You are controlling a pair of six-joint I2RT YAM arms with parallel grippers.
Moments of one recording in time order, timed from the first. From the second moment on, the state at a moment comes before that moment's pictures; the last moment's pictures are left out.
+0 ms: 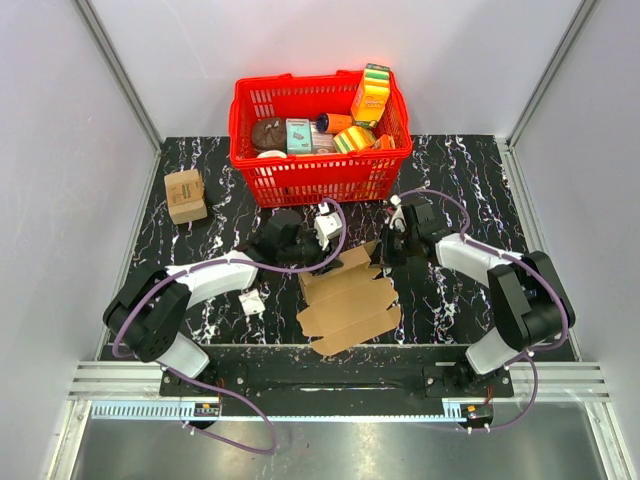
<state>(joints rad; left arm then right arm) -0.68 1.52 0.78 0.24 0.52 0.13 0.38 1.58 0.83 -0.14 -0.51 0.53</state>
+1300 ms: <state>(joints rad) -0.68 1.53 0.79 0.23 0.52 0.14 0.37 1.59 0.85 -0.30 -0.28 0.40</state>
